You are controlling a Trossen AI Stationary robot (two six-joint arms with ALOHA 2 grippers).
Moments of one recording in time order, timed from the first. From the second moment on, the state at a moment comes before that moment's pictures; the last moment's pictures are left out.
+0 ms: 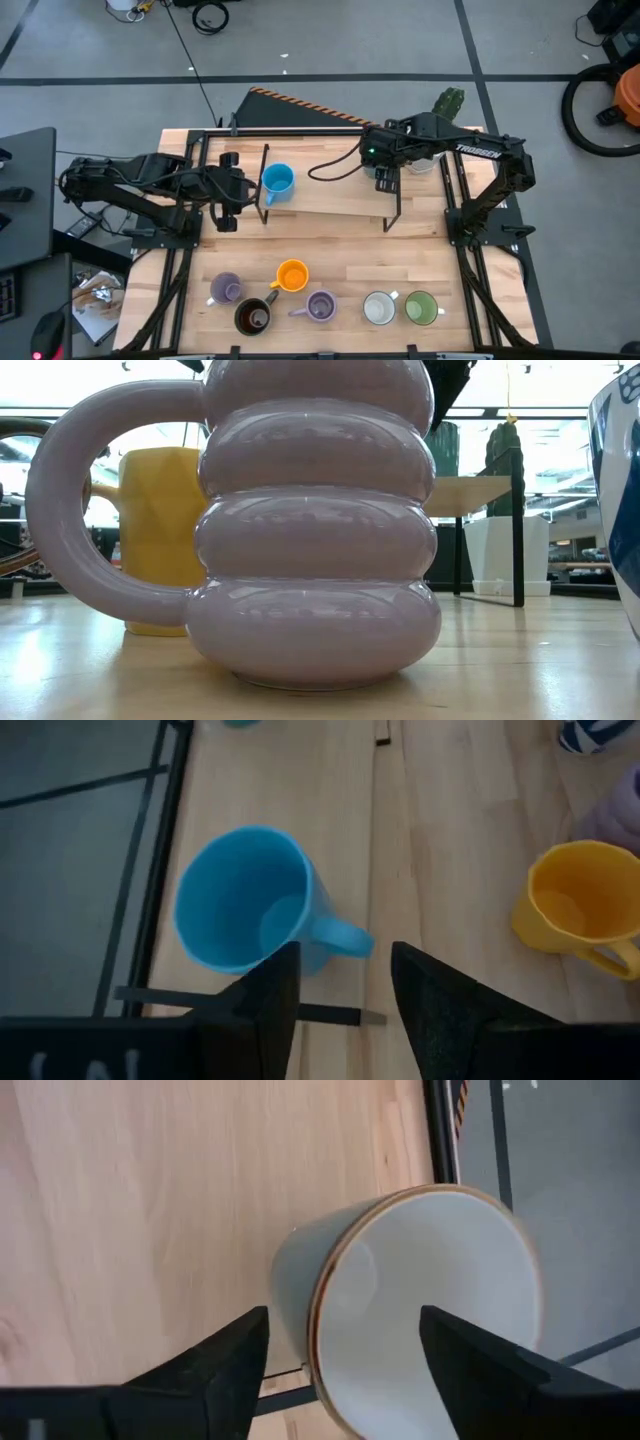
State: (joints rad) left arm -0.15 1.10 1.33 -1.06 -0.34 0.06; right arm -0.15 1.58 1.78 -1.48 0.32 -0.03
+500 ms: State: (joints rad) left arm -0.13 1.11 1.33 -1.08 -0.35 0.18; right arm 0.00 1.58 1.88 -1.41 0.39 -0.01
